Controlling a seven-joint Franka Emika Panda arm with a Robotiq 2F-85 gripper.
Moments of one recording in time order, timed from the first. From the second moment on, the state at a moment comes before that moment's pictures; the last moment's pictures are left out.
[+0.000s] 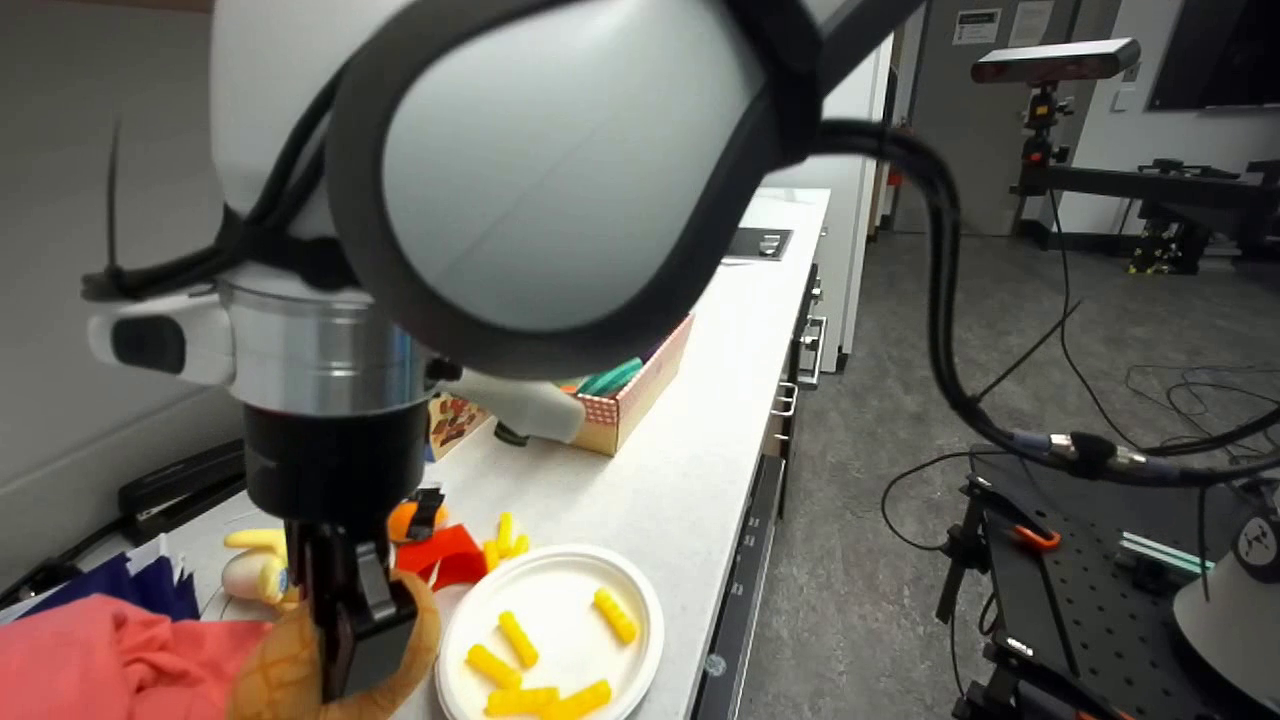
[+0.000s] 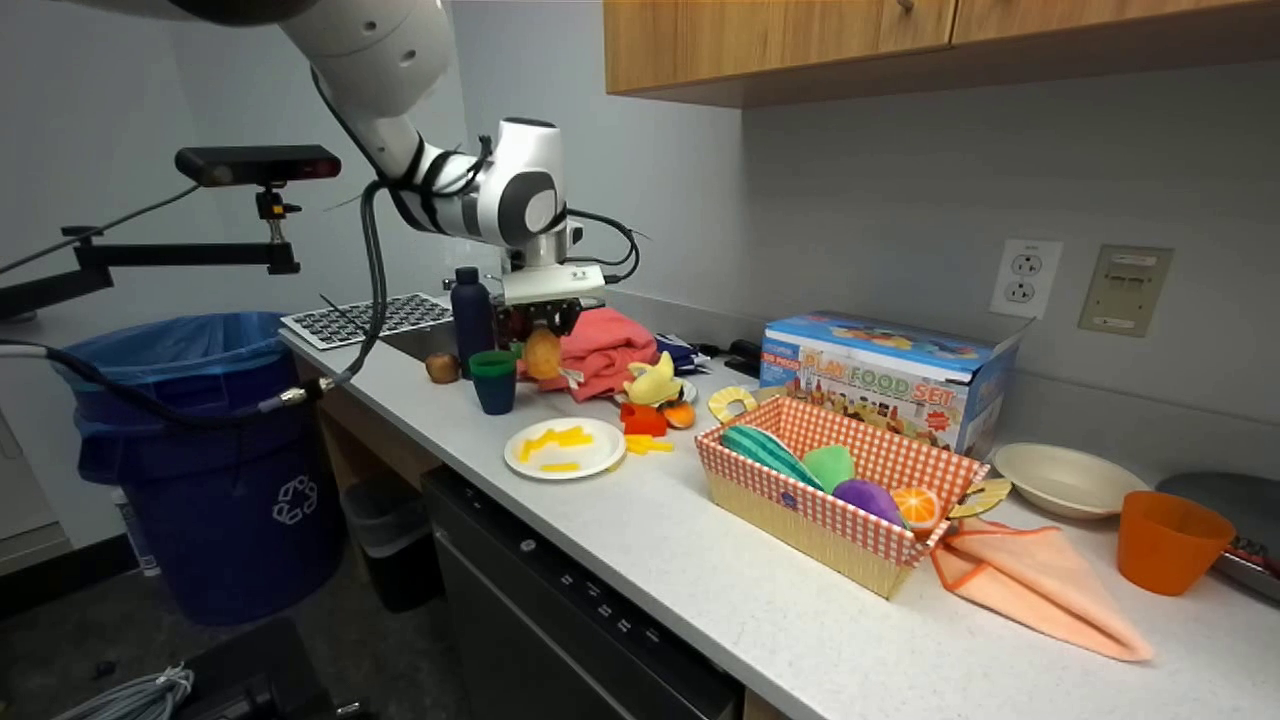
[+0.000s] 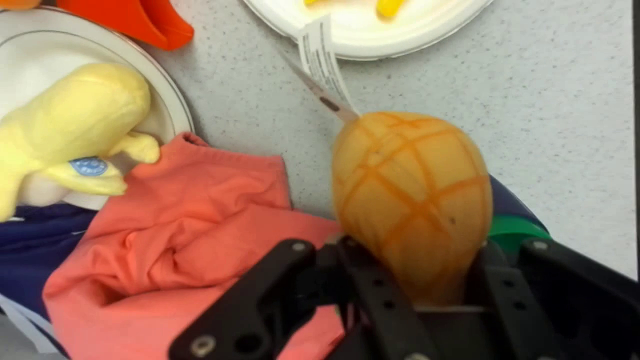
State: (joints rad) arm 0.14 0.46 0.39 -1.79 -0.02 2.47 -0.67
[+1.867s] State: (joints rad) arm 0.11 0.12 0.08 -2.02 -0.29 2.29 -0.29
